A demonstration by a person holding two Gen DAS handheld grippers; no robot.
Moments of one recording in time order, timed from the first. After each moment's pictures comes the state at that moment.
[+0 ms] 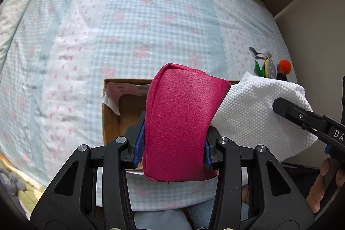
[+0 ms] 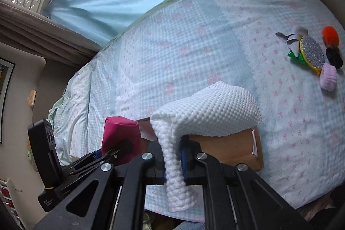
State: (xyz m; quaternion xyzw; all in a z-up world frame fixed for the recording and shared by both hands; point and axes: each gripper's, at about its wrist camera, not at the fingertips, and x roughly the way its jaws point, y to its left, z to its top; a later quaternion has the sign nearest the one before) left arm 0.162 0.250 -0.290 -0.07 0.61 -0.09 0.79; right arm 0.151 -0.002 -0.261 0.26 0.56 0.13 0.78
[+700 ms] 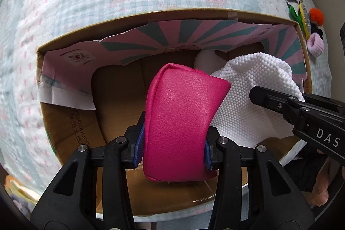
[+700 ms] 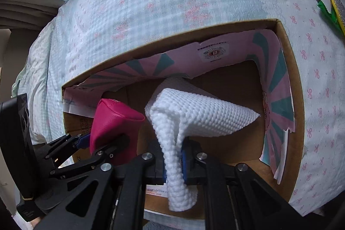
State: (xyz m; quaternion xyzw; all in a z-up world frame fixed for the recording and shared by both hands) left arm 0.187 0.214 -0.449 0.02 0.70 -0.12 0.70; right arm 0.185 0.043 -0.445 0.18 0.69 0.12 0.70
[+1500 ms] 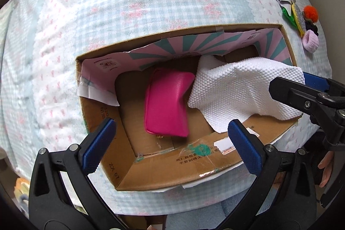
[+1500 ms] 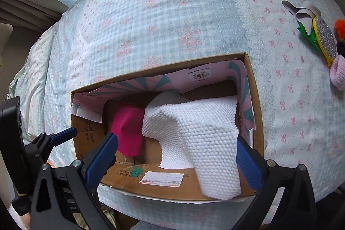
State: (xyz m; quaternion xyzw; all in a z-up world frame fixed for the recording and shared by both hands) left arm 0.170 0.224 -0.399 0.05 0.67 -0.10 0.73; right arm 0.176 0.030 -0.400 0.15 0.65 0.10 0.74
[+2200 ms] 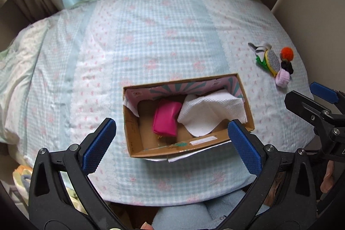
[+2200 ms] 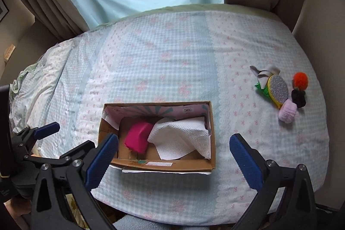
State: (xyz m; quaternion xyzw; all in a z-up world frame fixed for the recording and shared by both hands) left arm 0.102 0.221 -0.207 0.02 0.54 -0.07 0.84; right arm 0.104 0.018 -0.230 0.06 0.53 0.08 0.84
